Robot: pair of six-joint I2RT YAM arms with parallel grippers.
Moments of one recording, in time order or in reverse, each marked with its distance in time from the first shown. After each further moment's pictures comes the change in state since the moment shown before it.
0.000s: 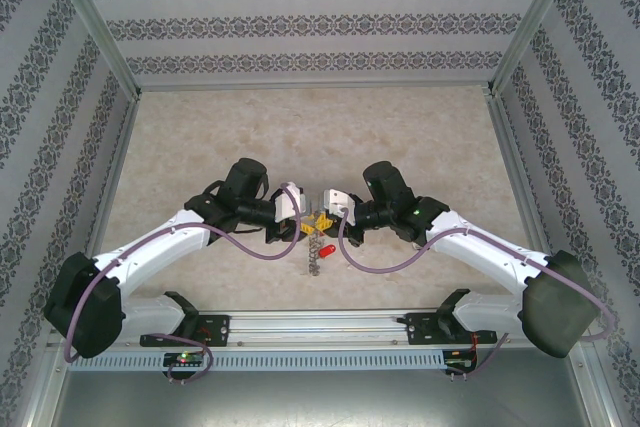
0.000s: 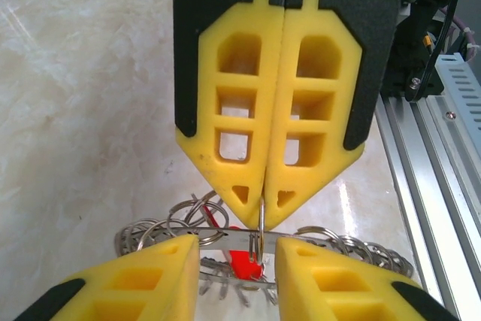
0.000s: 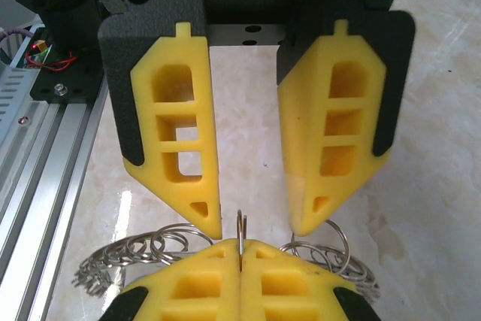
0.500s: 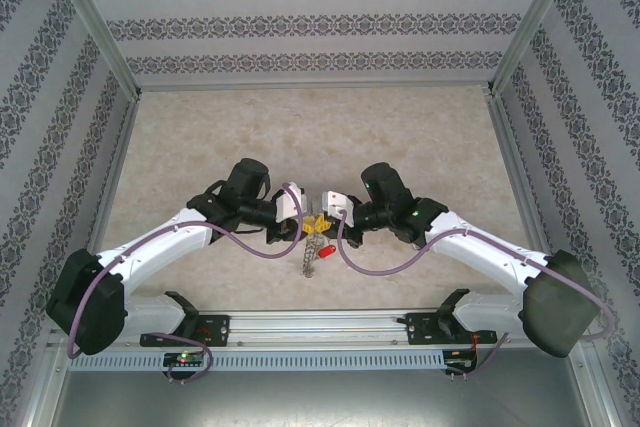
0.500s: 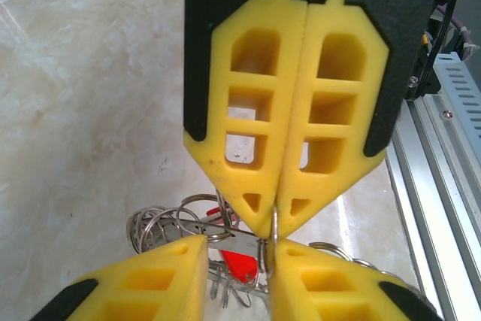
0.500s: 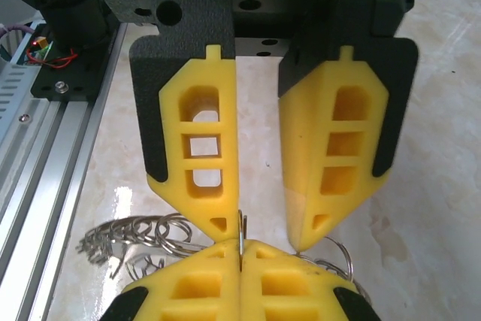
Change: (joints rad) left arm 0.000 0.019 0.001 0.006 0.011 -0.010; right arm 0.018 0.000 0.000 -0.001 0.016 -0.001
